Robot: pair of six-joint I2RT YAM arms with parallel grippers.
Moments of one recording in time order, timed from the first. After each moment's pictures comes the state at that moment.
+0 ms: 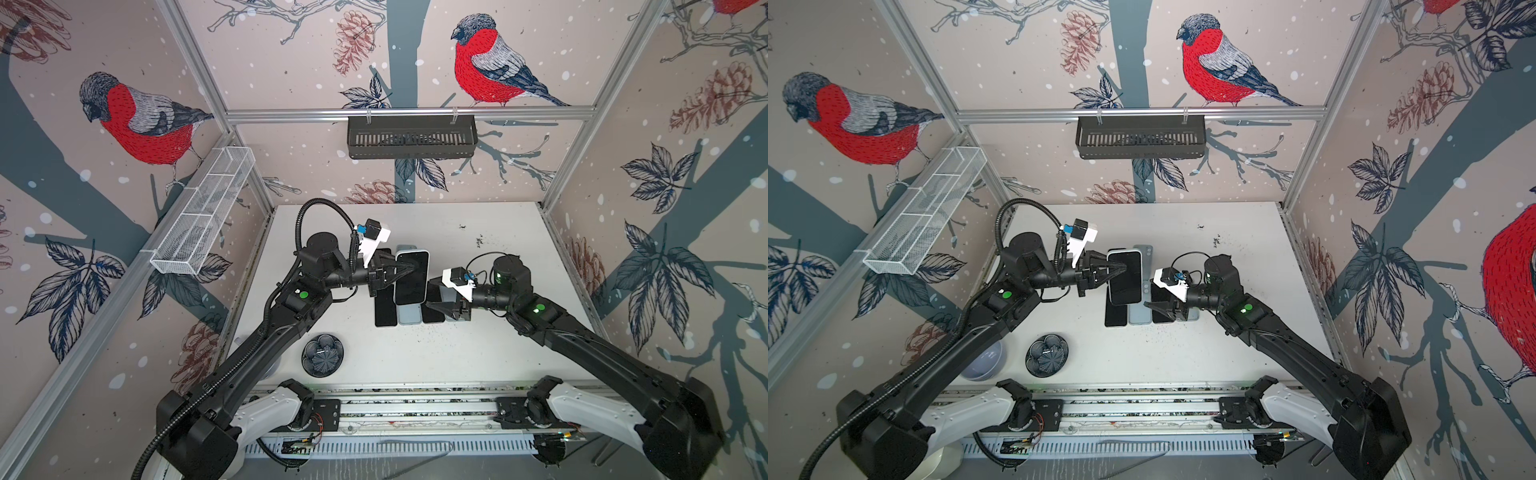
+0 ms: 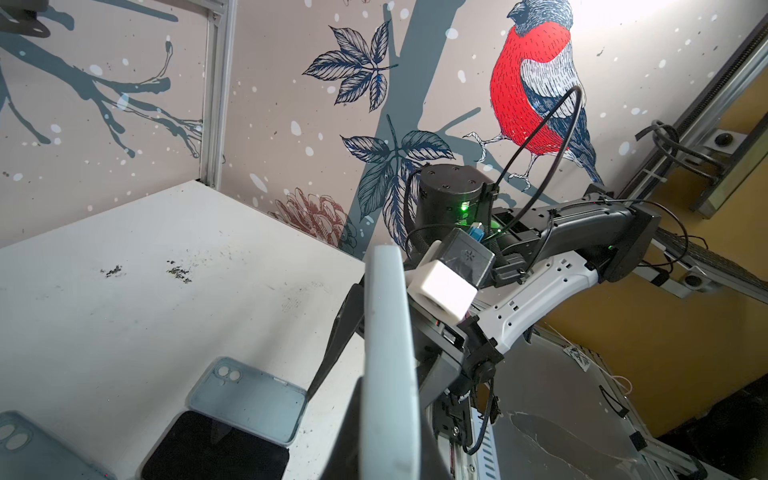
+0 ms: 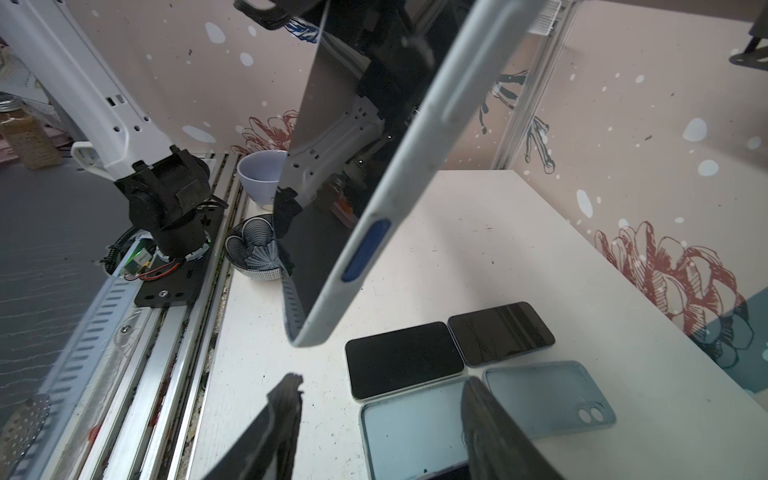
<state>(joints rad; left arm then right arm) -0.51 1.09 0.96 0.06 0.93 -0.29 0.62 1.05 0.73 -0.01 -0.76 -0.39</state>
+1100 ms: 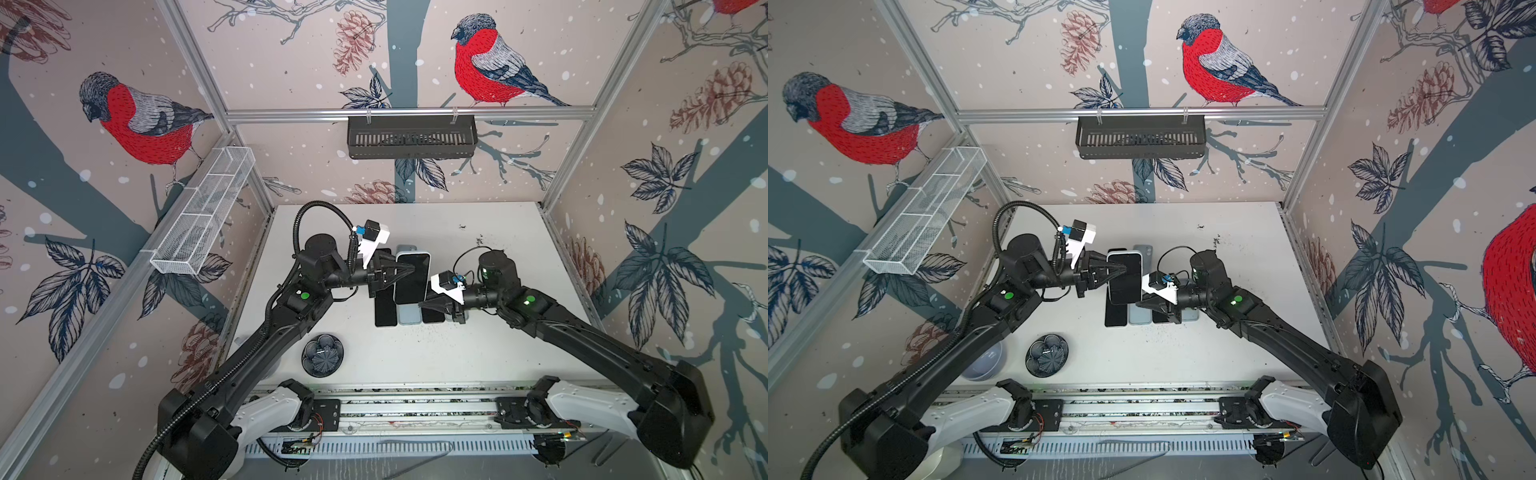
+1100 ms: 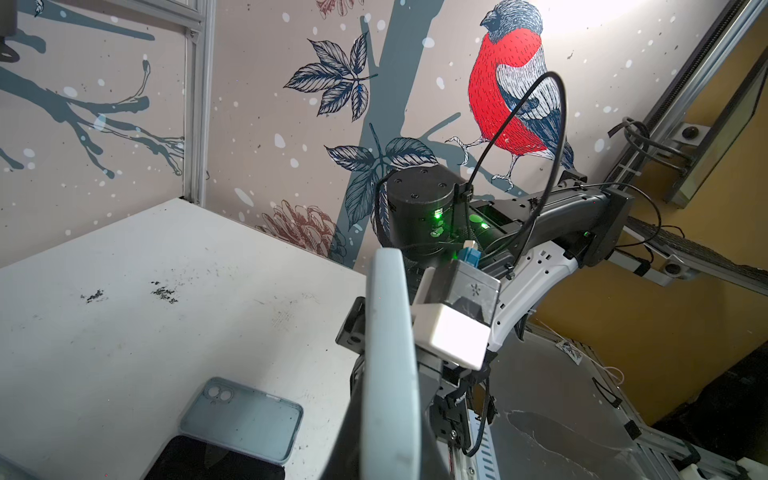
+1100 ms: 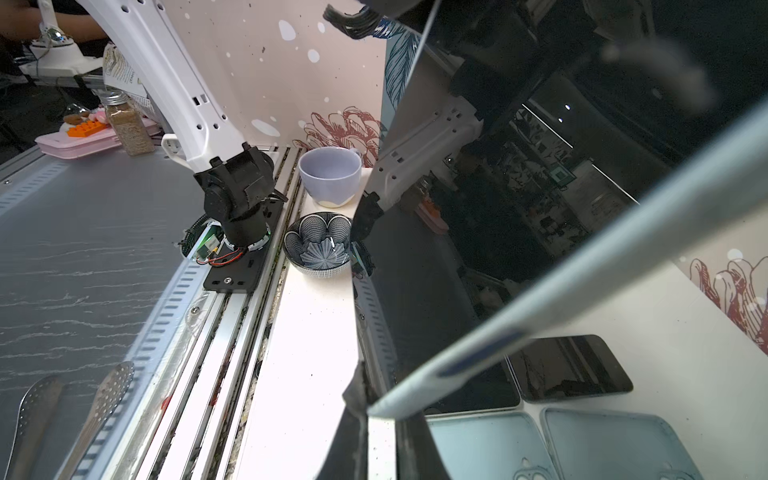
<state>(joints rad) -0.51 1.09 0.93 0.15 0.96 -0.31 0.68 1.14 0.82 -0.12 -0.84 -0.45</state>
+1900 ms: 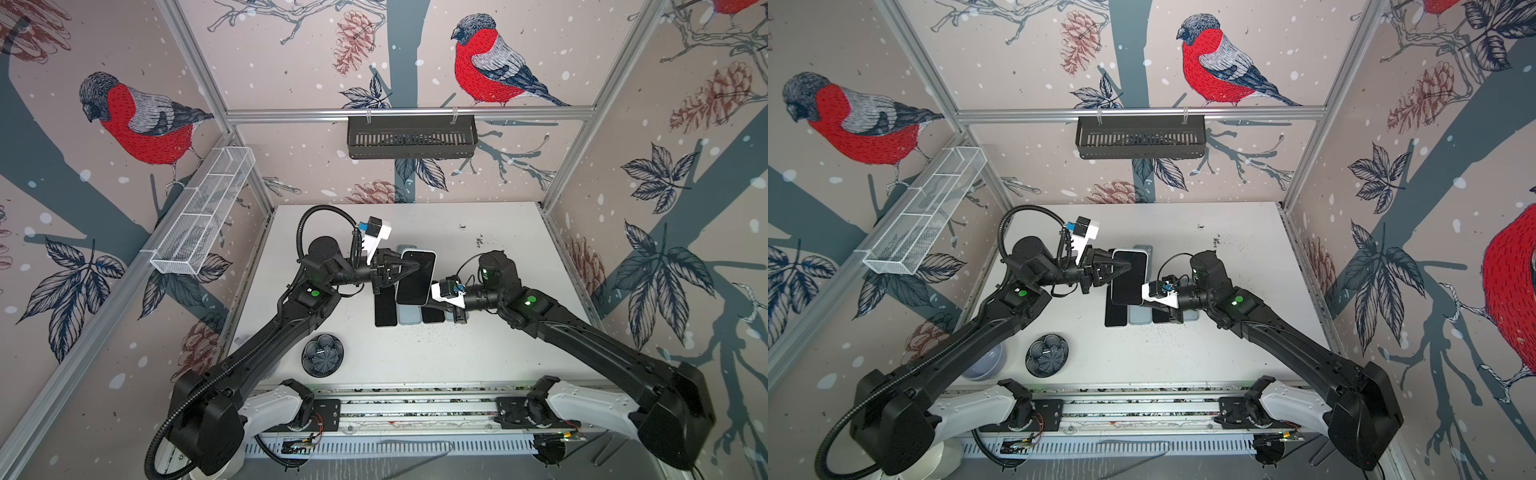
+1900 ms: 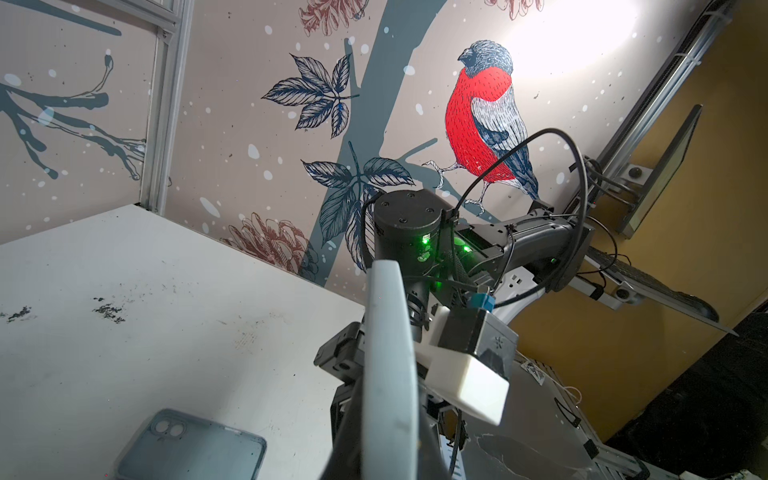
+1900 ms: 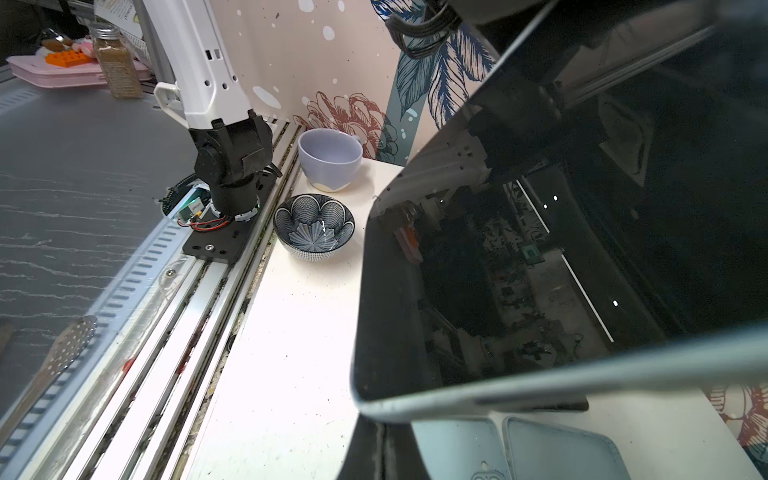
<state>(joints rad) -0.52 1.17 0.88 0.45 1.02 -0.55 0.68 1.13 0.82 -0.13 -0.80 -0.63</state>
